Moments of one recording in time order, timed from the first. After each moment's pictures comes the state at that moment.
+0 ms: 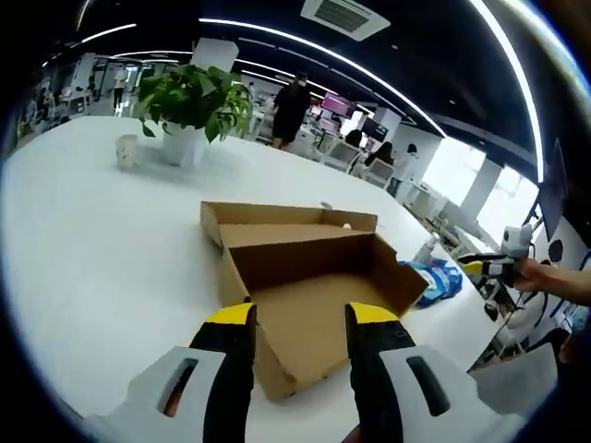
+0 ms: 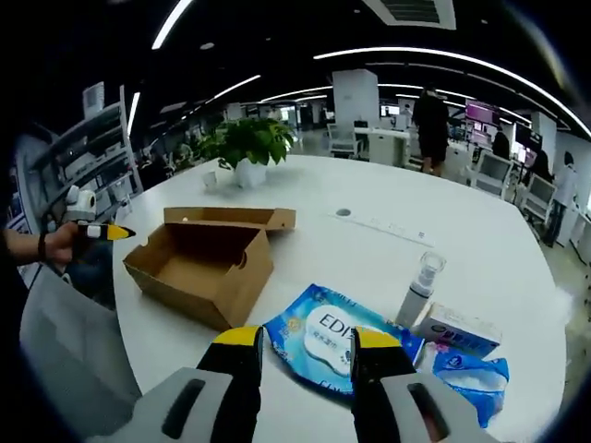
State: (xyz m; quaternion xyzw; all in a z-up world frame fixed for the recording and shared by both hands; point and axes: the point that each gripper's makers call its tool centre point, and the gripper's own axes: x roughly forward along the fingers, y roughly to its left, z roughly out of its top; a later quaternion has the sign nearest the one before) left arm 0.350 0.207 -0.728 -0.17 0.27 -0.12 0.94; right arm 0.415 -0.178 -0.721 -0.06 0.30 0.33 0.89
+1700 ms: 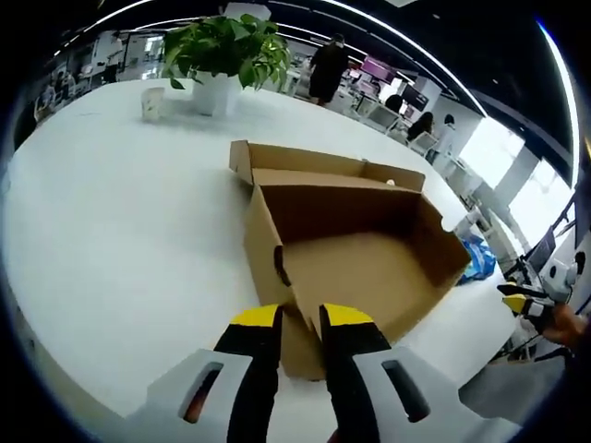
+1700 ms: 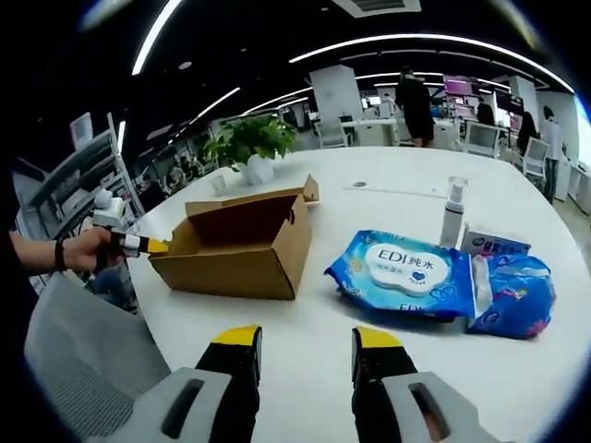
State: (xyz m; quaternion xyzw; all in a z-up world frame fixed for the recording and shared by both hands) left arm 0.339 0.207 -0.779 -0.17 0.38 -0.06 0.91; right arm 0.330 -0.149 -0.757 0.02 0.32 0.31 0.90
